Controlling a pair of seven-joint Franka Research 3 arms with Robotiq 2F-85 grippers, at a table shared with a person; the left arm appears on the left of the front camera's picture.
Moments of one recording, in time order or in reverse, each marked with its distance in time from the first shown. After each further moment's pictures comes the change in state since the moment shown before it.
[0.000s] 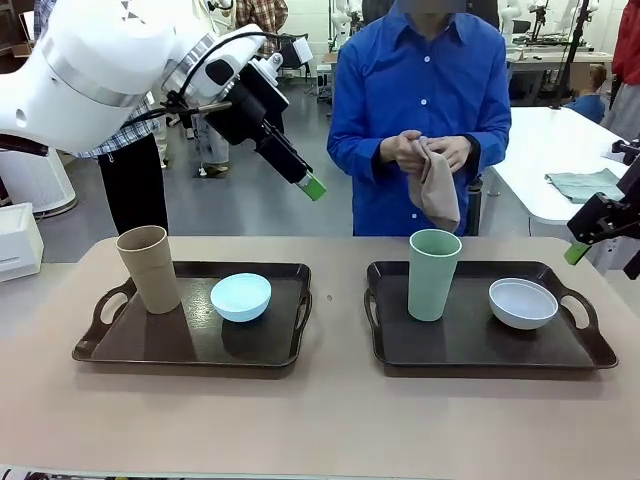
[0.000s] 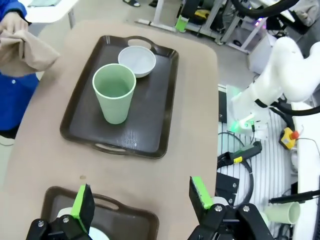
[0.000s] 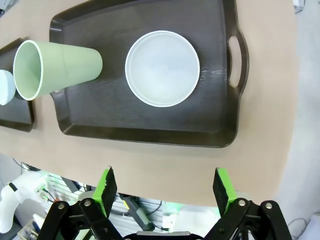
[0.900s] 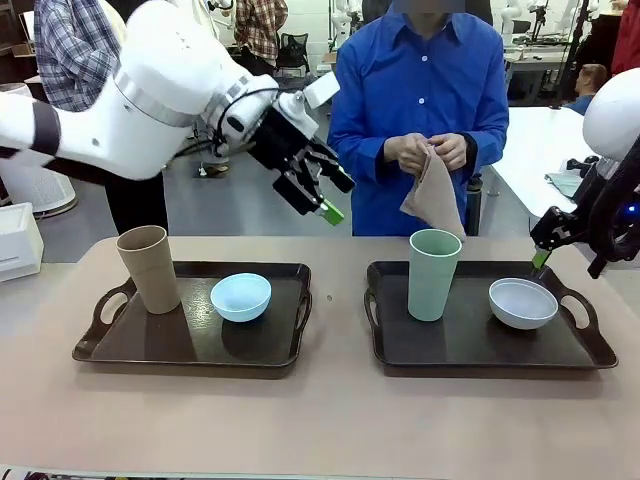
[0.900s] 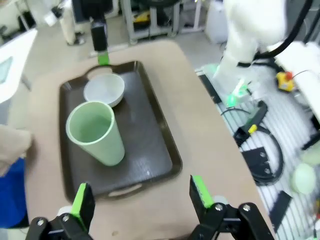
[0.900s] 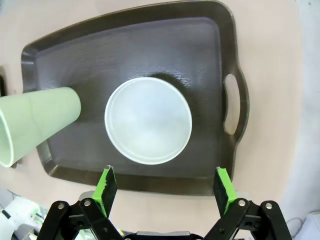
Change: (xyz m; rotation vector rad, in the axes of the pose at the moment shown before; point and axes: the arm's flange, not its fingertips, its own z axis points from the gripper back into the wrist) left arm -0.006 0.047 -0.079 -0.200 -0.147 -0.476; right arm 0.061 0.002 -0.060 -0.077 -0.007 -0.033
